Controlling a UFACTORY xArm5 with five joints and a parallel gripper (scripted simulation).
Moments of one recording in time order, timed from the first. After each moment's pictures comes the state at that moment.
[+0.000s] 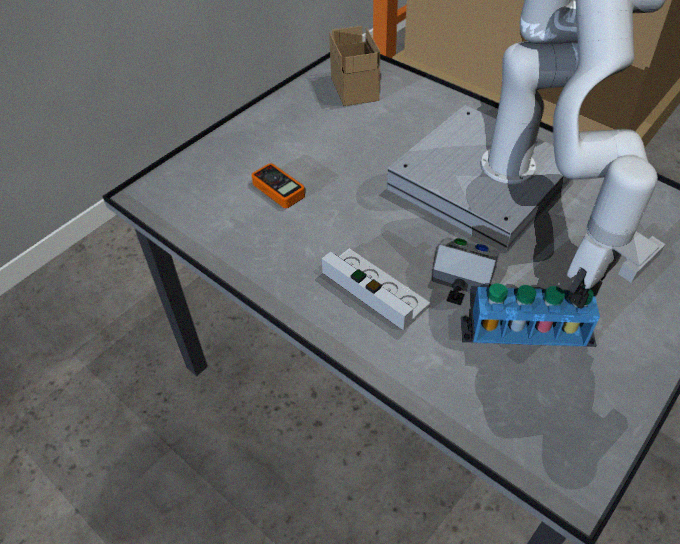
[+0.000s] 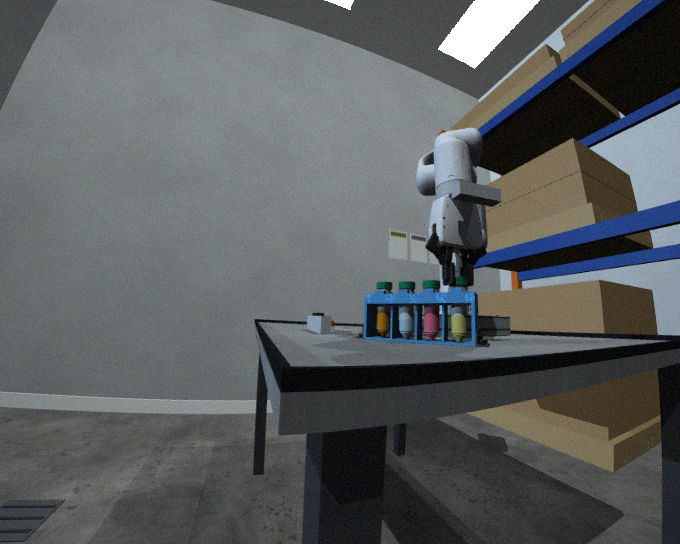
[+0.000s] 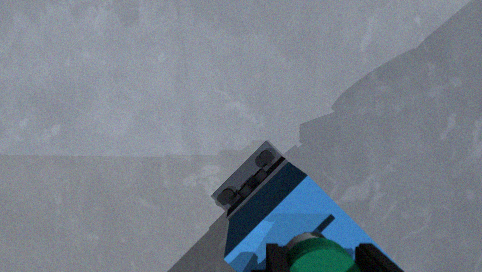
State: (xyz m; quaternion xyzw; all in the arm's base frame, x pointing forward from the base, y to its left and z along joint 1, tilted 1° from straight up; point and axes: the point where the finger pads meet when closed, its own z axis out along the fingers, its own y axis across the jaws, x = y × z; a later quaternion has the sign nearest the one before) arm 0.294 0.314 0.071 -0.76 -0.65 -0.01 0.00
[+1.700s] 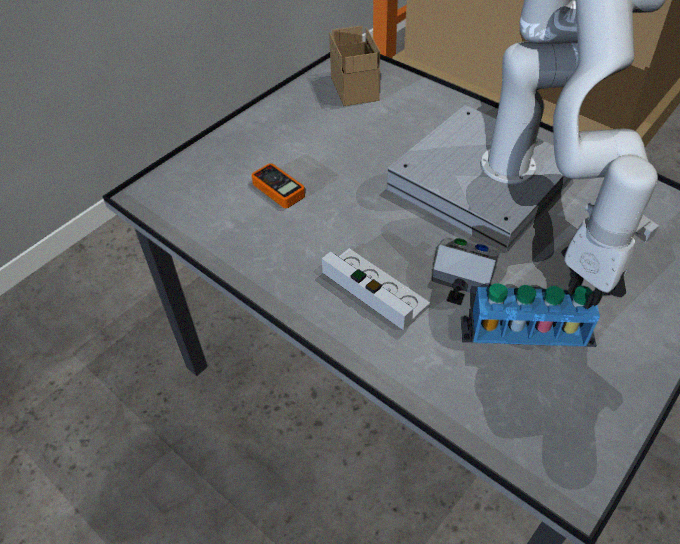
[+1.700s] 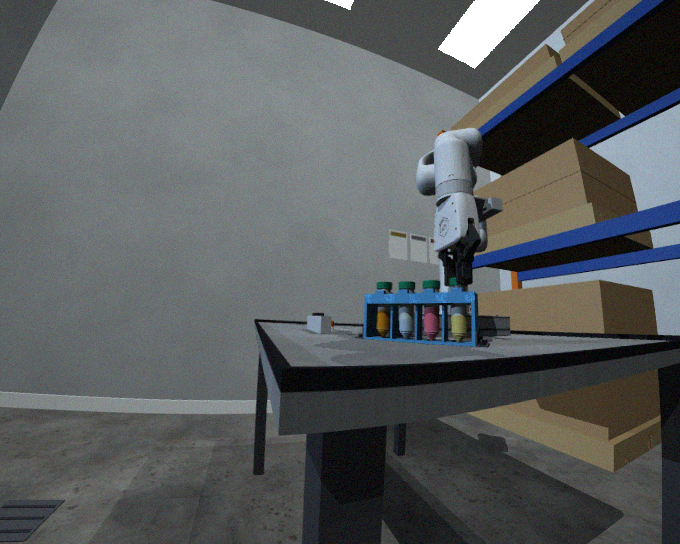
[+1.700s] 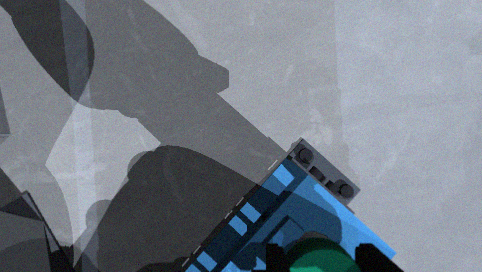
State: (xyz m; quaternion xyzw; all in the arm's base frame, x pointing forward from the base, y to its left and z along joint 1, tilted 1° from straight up) arm 0.295 0.314 0.072 -0.11 -0.99 -0.01 0.00
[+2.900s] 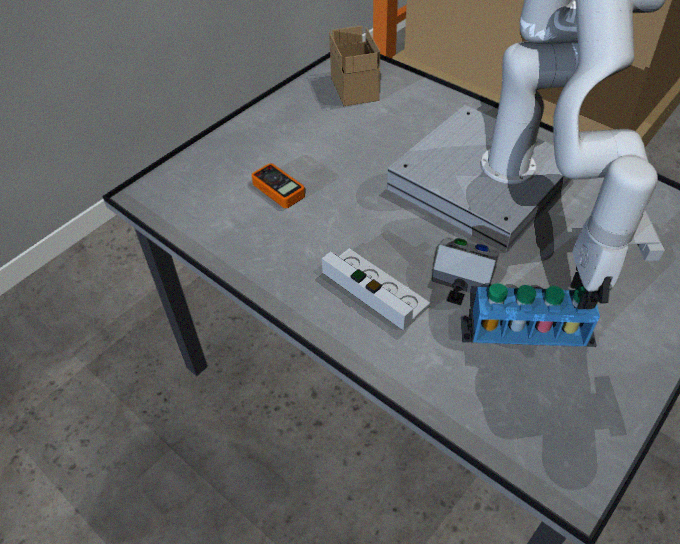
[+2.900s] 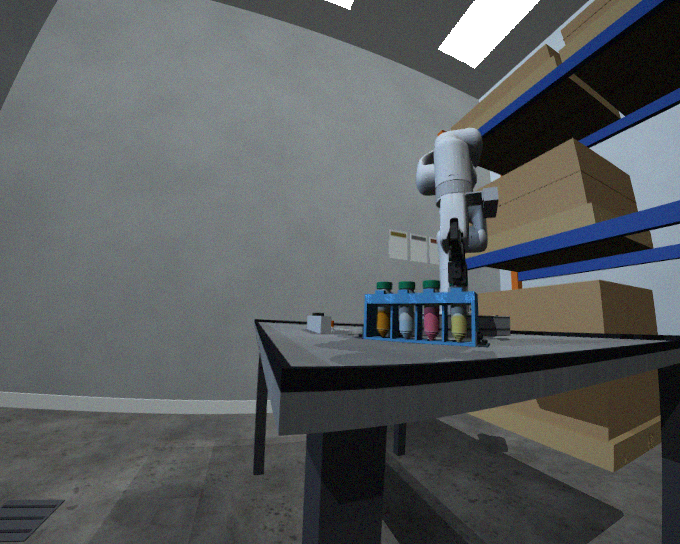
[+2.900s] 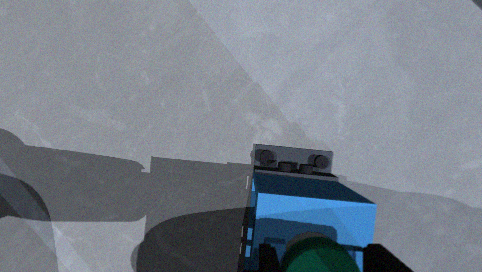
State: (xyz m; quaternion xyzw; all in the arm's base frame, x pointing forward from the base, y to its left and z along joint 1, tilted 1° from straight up) arm 0.294 0.313 0.072 -0.41 -0.91 -0.01 0.00
